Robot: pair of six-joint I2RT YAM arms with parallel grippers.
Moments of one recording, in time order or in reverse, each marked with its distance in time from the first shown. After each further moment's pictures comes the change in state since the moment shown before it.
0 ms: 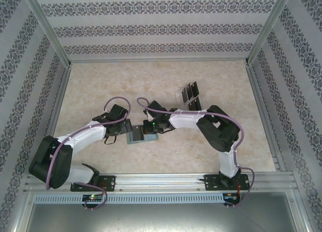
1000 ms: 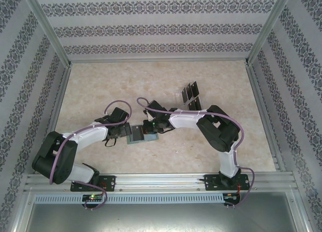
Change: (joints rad) left arm 0.000 0.054 -0.053 0.049 -0.019 -0.005; right arm 0.000 0.000 0.007 -0.014 0.000 -0.003
